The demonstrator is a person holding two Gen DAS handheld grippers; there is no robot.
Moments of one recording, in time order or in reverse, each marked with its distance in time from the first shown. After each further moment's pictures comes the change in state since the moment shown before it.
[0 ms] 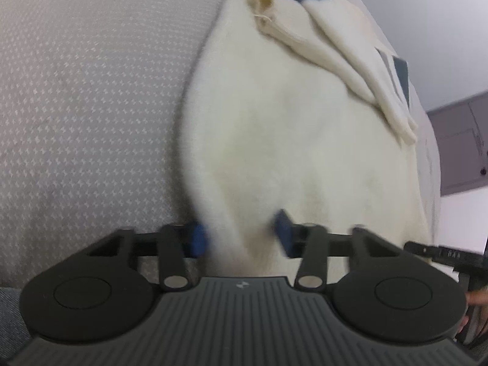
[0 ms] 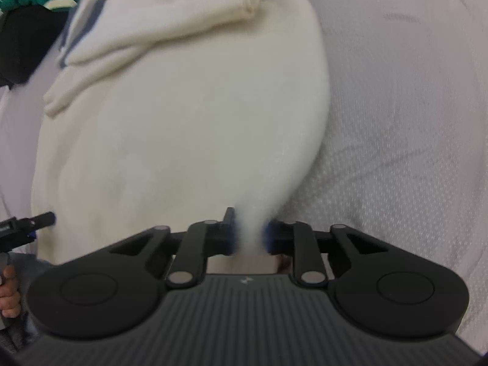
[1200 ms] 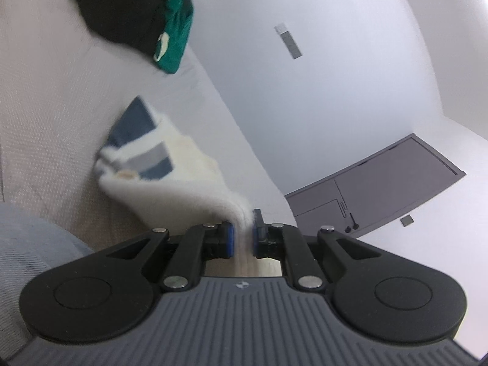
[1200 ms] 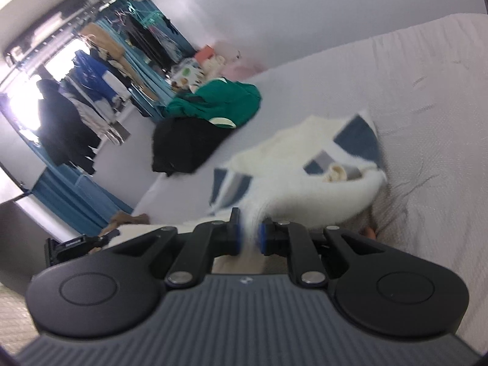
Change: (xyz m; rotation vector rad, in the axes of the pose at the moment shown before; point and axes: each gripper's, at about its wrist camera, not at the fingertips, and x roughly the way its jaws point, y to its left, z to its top) left arm -0.274 -0.002 -0.084 0.024 -0.390 -0.501; right arm -0.231 -0.010 -0.130 0.027 -0.500 0.514
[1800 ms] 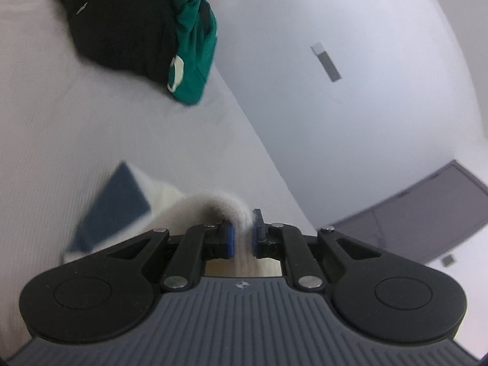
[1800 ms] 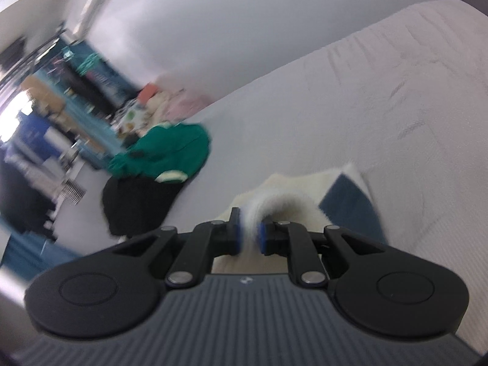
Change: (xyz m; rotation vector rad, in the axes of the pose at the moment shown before) left arm 0.173 0.014 0.117 -0.019 -0.089 0.181; right arm 0.144 -0.041 0.092 0.204 -0.104 -0.190
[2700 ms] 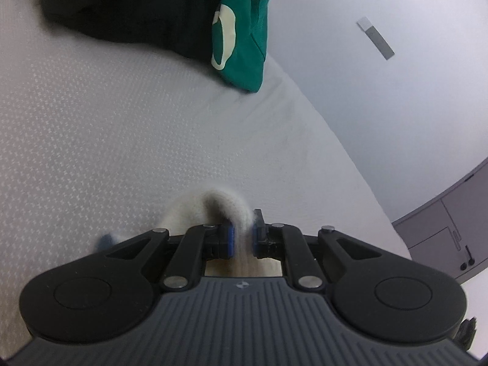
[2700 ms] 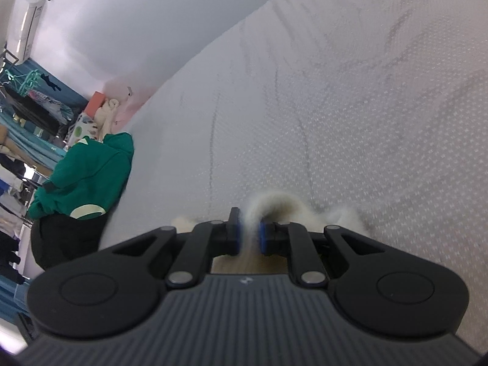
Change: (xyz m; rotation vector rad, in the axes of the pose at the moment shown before) left arm 0.237 0.111 0.023 0.108 0.019 0.171; right arm 0.226 -0.119 0.026 0.119 0.039 -0.065
